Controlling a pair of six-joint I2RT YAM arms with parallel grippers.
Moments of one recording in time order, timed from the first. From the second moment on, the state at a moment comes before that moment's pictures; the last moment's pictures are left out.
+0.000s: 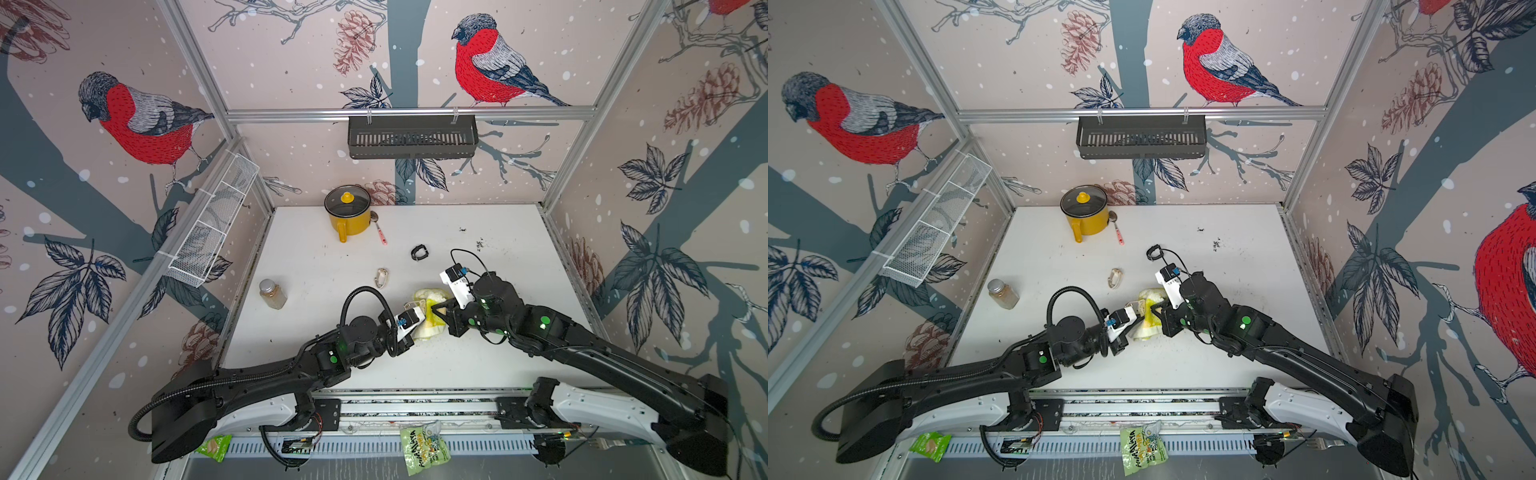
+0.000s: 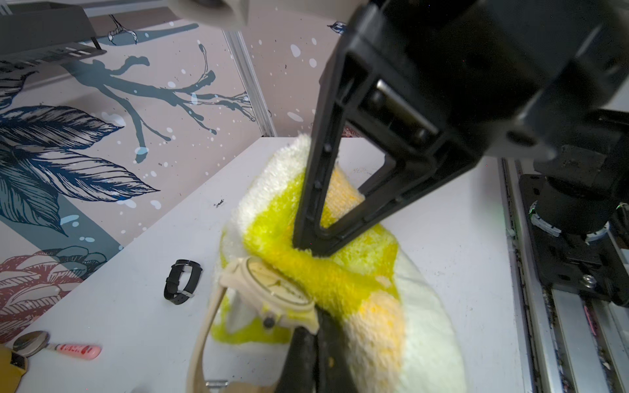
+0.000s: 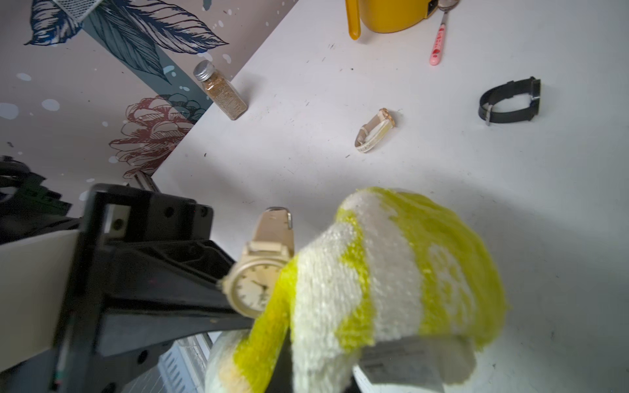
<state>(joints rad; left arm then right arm) -1.09 1.01 0.39 0.51 -0.02 0.24 0.93 0.99 0.83 -0.44 -0.11 0.40</state>
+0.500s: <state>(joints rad) -1.09 1.07 0.42 0.53 -0.04 0.27 0.90 0.86 0.84 -0.53 -0.10 0.43</state>
